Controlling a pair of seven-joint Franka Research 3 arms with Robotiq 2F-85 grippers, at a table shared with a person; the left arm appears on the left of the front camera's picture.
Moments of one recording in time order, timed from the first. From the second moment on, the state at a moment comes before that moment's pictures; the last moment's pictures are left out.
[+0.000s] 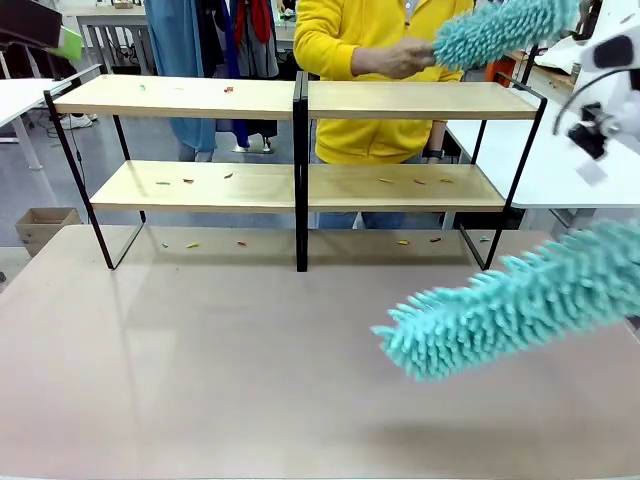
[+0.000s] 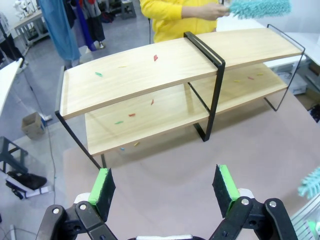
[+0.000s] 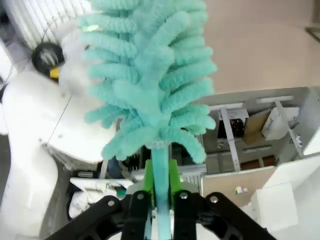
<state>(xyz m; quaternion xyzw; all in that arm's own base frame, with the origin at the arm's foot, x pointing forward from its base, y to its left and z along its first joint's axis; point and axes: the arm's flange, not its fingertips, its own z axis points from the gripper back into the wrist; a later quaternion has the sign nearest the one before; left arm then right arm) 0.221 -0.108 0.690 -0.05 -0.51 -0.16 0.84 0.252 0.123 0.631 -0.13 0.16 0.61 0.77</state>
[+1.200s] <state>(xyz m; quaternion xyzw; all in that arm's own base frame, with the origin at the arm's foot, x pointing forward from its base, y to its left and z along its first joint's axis) 0.221 -0.108 0.690 -0.05 -0.51 -0.16 0.84 0.417 0.180 0.585 0.02 0.02 0.30 0.95</state>
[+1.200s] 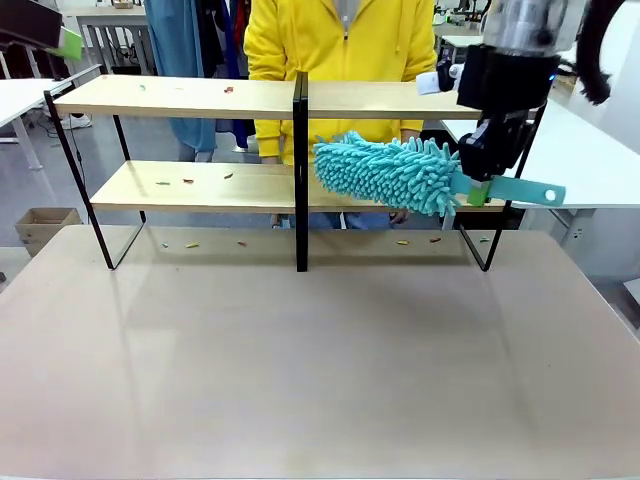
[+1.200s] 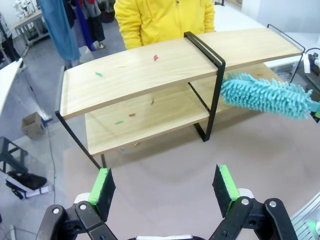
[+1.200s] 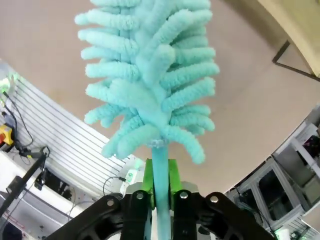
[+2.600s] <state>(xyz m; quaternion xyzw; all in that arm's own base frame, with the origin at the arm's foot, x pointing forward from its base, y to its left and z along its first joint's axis) 0.221 -0.108 0.690 -0.05 -0.51 -0.16 0.84 0.470 0.155 0.533 0.01 0.06 -0.04 1.00</state>
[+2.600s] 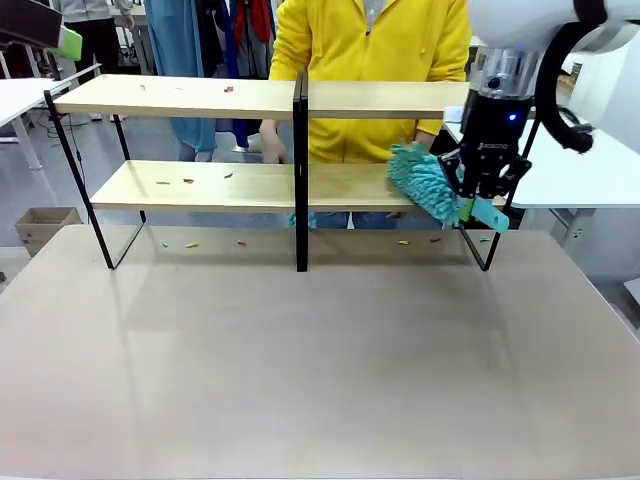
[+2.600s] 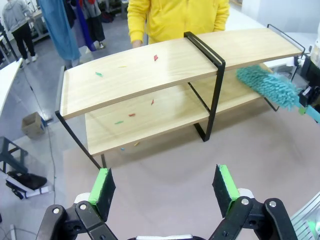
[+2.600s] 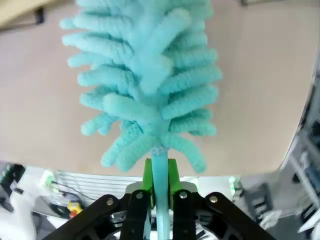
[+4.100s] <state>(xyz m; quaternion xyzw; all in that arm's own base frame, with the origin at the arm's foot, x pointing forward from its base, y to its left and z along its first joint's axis) 0.221 -0.108 0.690 -0.05 -0.51 -0.16 0.84 0.402 0.124 0.577 0.15 0.13 0.24 0.95</state>
